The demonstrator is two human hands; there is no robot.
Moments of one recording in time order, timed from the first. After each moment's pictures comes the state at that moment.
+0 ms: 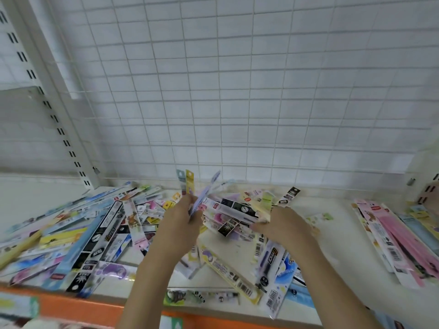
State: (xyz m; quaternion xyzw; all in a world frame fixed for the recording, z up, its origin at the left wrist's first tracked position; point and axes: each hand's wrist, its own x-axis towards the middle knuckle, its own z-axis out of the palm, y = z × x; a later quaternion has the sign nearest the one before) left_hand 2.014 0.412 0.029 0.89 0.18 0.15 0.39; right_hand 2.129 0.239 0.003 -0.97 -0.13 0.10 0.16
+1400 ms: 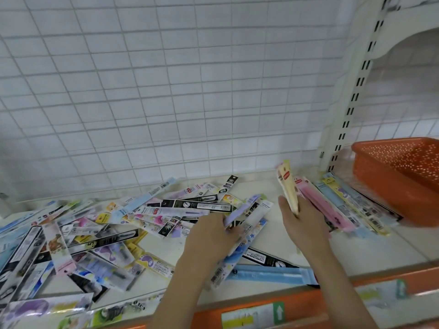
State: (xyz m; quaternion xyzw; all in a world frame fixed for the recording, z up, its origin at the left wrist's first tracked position) left_hand 2.068 0.278 -0.001 0.96 0.06 0.01 0.27; right_hand 2.094 0.103 -0.004 -0.89 0.02 -0.14 0.44
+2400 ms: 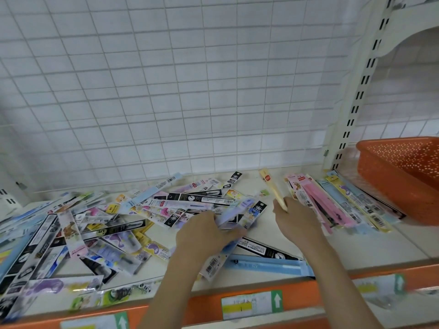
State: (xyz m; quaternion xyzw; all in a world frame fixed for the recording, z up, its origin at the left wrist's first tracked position) left_hand 2.047 0.288 0.005 0.97 0.11 -0.03 0.22; right_hand 2.093 0.110 -0.002 -0.95 0.01 -0.01 0.33
